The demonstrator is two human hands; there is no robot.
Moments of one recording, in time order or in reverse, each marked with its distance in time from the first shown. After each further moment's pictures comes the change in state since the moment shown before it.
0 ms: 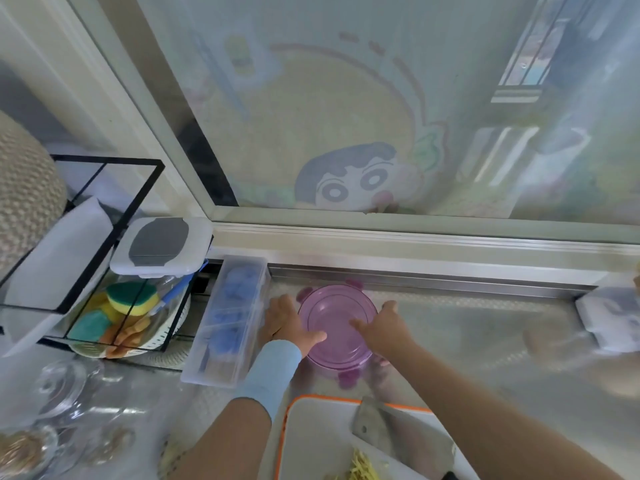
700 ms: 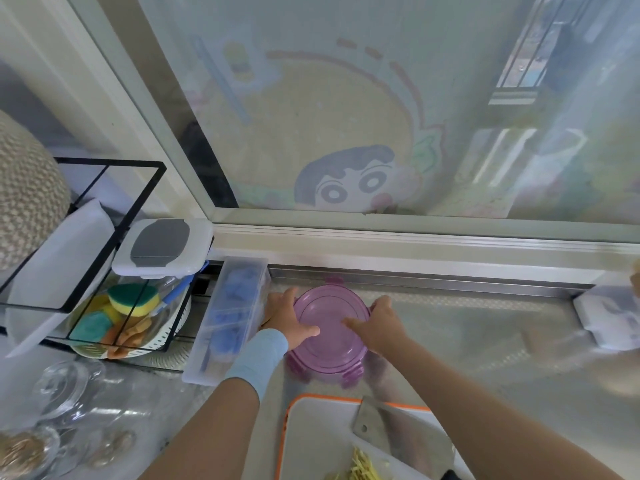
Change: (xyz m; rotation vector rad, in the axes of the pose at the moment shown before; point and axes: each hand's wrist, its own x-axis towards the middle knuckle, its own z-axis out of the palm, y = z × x) left_hand 0.012 -0.007 -0.016 -0.196 -0.086 0.070; right_hand -0.004 -0.004 -0.002 0.006 0.023 -0.118
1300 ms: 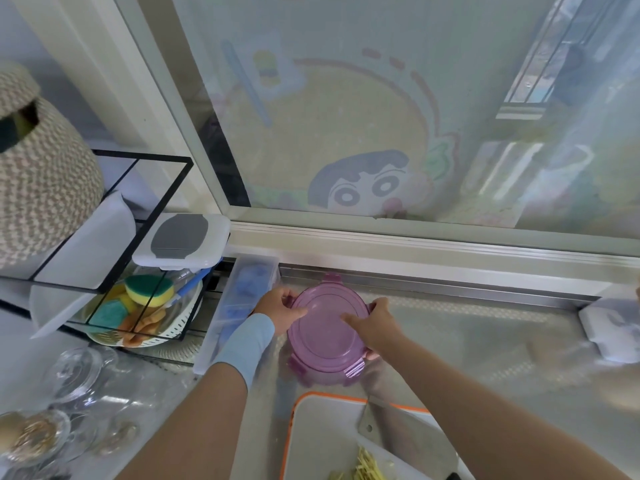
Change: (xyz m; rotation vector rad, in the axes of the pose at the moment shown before) left_hand -0.002 -0.015 -0.038 -0.152 0.006 0.013; right_hand -0.013 -0.022 0.010 0.101 -0.056 0.080
